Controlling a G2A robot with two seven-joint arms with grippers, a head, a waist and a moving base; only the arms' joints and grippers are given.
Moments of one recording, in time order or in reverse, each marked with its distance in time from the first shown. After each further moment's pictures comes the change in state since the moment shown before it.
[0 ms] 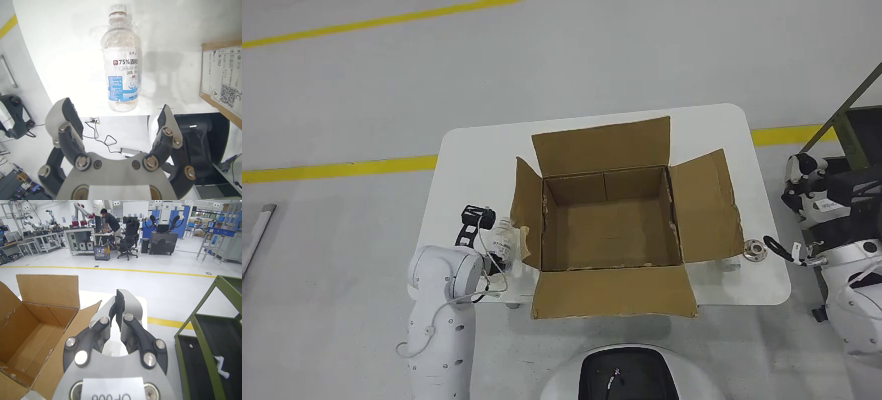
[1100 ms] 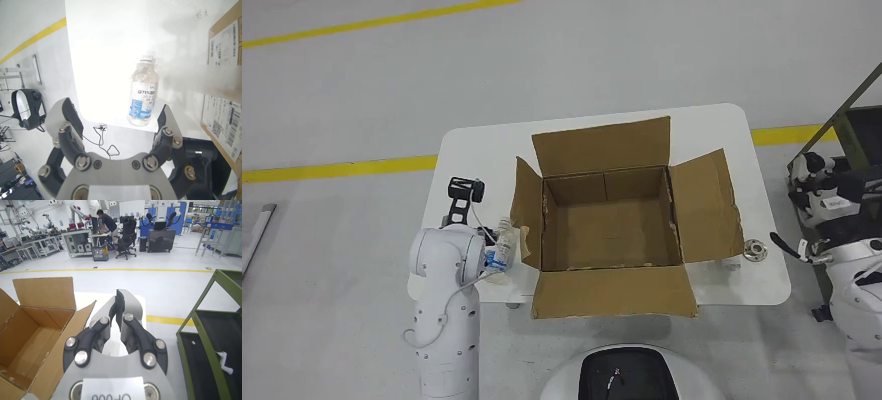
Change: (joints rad) left arm -0.070 -0.061 0.021 -0.077 0.223 0.032 0.025; right arm 0.013 -0.009 0.018 0.031 0.021 -0.006 -0.001
